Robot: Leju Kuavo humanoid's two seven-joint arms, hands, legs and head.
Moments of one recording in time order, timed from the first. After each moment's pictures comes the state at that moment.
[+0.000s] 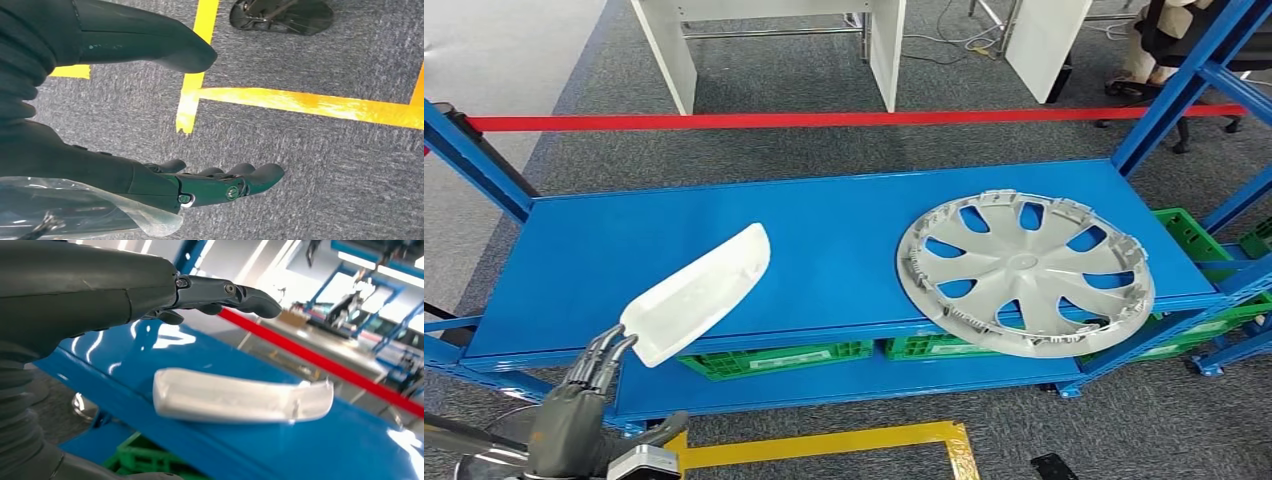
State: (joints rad) left arm 0.41 0.25 -0.33 -1.89 -0.92 0.51 -0.01; right arm -0.04 -0.16 0.37 -0.18 0.05 -0.23 -0.15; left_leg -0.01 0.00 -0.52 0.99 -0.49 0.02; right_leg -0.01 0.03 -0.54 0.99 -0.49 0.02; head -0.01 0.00
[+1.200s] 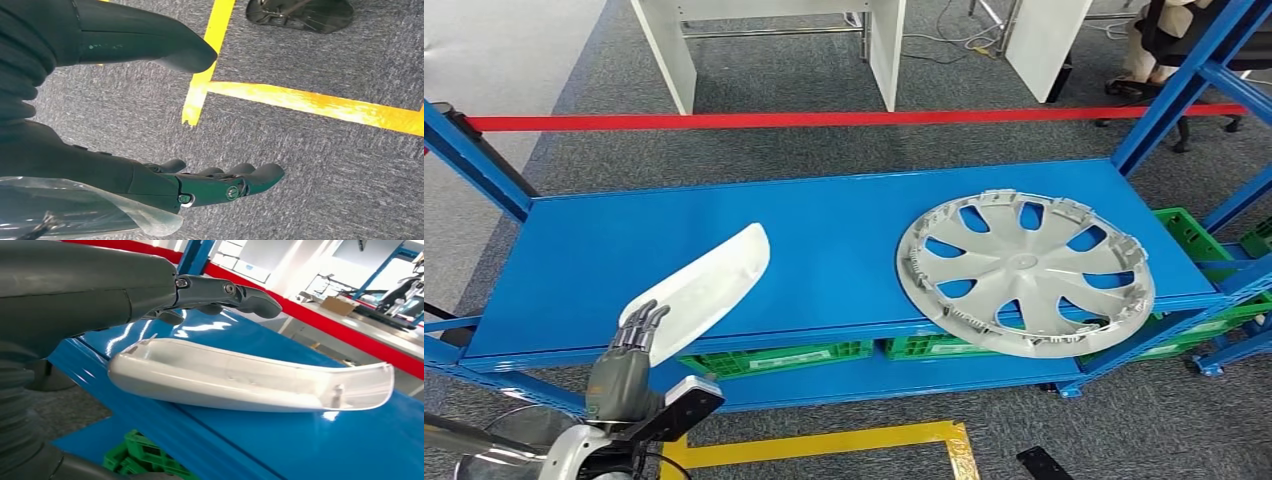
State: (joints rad) left arm 0.17 0.09 -0.31 -1.54 -0.92 0.53 0.02; right arm -0.07 -0.16 0.41 -0.18 0.12 -0.22 -0.08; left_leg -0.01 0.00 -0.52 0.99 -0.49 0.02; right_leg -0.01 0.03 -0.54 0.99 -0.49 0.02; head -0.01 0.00
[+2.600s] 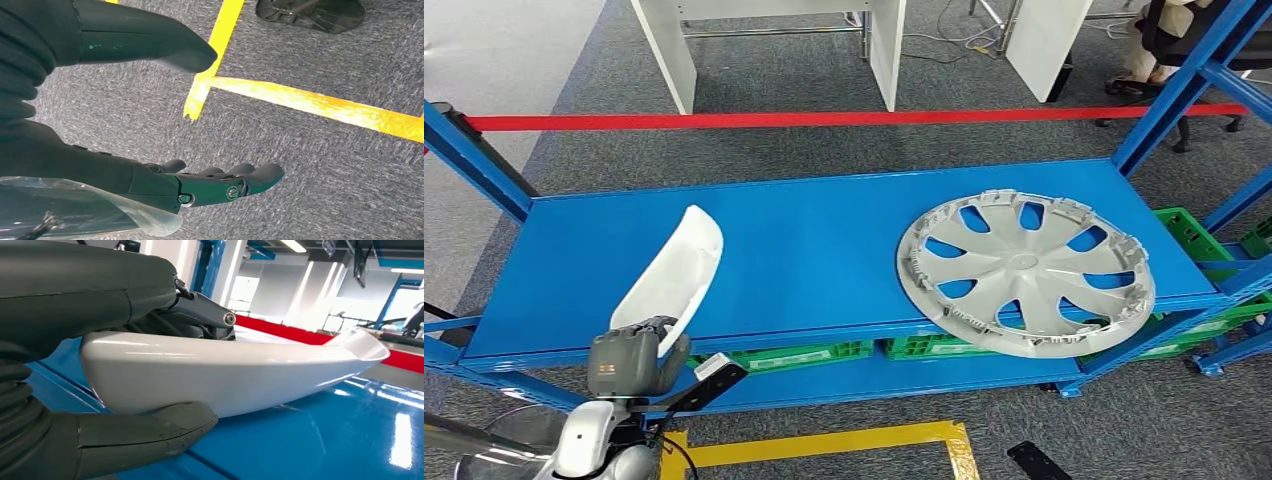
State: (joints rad) left arm 0.04 0.03 -0.23 -1.34 -1.26 0.62 0.14; right arm -0.10 -0.16 0.43 -0.18 0.18 -0.19 -0.04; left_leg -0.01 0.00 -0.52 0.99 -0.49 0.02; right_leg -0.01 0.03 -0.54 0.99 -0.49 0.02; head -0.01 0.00
